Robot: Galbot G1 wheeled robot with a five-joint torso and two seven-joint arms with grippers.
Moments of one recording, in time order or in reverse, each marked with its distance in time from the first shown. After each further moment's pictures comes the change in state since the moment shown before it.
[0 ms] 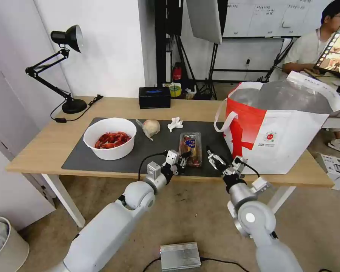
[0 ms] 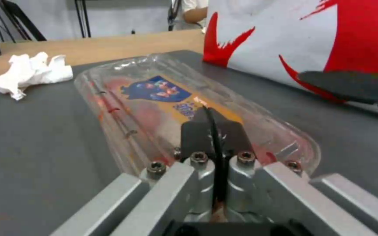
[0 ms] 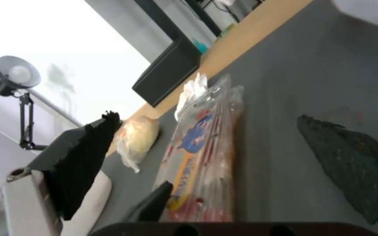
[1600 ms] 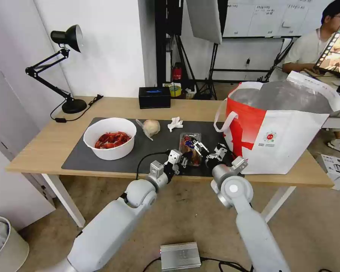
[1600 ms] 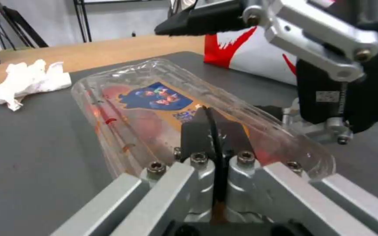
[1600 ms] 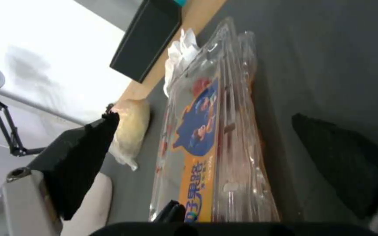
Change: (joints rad) left arm -0.021 -0.023 0.003 0.028 0.038 -0.002 0.006; right arm 0.223 0.064 -0.059 -0.172 0.217 -0.147 0.204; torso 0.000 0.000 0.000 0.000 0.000
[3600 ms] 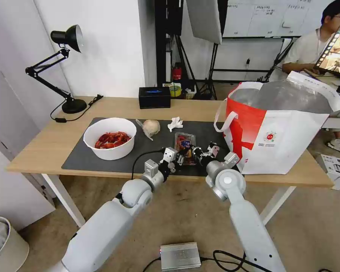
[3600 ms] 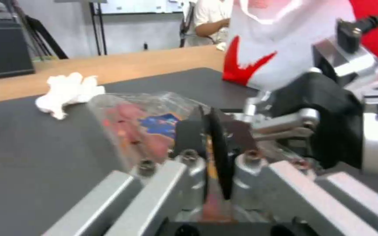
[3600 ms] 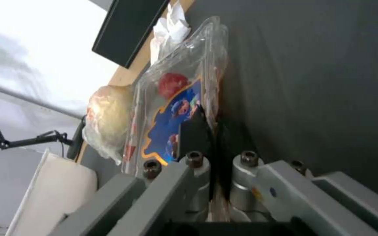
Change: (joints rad) left arm 0.028 0.033 -0.055 -0.043 -0.039 -0.023 -0.006; right arm 0.064 0.033 -0.017 -0.093 -0.006 -0.036 0.022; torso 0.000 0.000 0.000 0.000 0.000
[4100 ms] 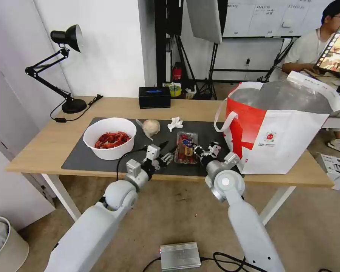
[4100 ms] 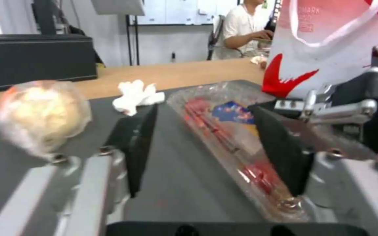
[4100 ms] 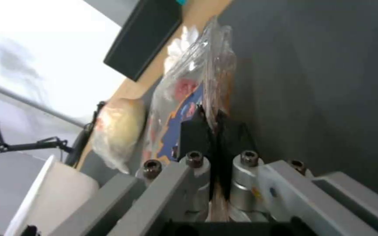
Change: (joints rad) left arm 0.127 0.055 -0.160 -0.106 -0.004 -0.011 -0.004; right arm -0.006 -0.007 -0.027 0.036 -0.078 0.059 -0.021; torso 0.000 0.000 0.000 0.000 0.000
